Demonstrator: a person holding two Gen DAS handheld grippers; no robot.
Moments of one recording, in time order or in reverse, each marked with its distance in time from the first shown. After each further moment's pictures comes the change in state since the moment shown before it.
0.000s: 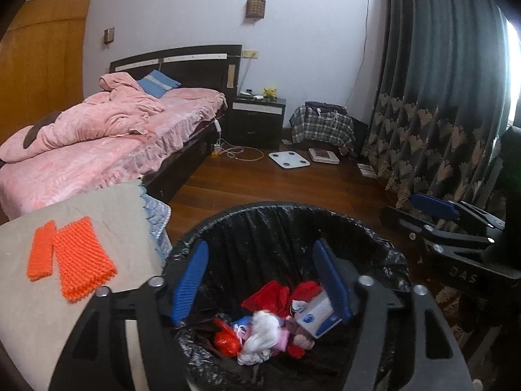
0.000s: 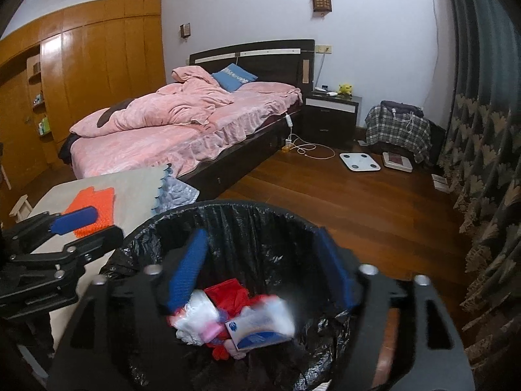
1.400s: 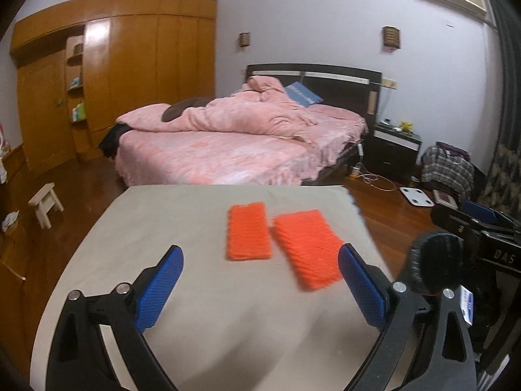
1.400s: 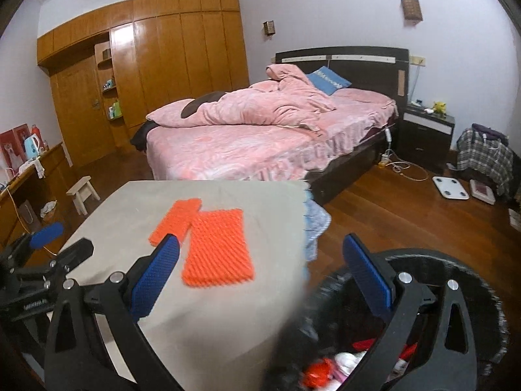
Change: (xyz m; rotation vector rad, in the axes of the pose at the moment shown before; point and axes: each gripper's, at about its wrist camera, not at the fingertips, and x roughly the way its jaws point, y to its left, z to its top) left arm -0.113 0.226 -0.048 -0.252 -0.076 0.527; right arm 0.075 0.232 0.060 -0.121 0.012 0.359
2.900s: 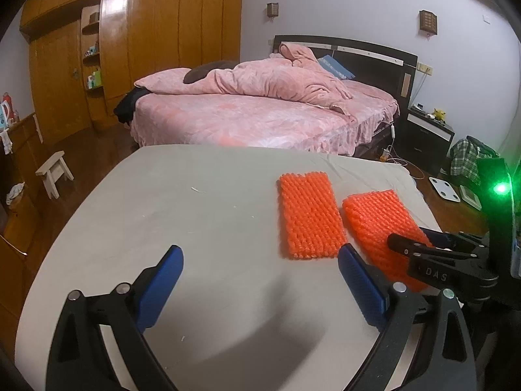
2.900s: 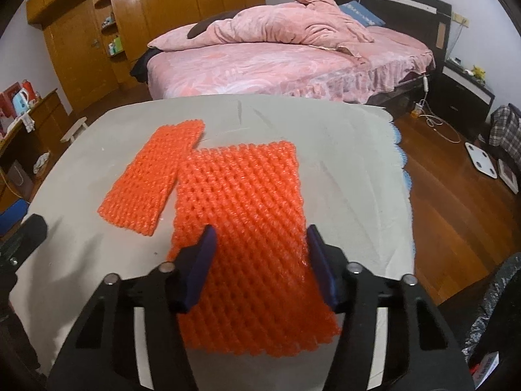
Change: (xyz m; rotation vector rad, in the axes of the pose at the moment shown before) left arm 0.101 0.056 -0.014 -0.063 0.127 0.068; right arm 0.183 0.043 -0.031 -0.048 0.322 0.063
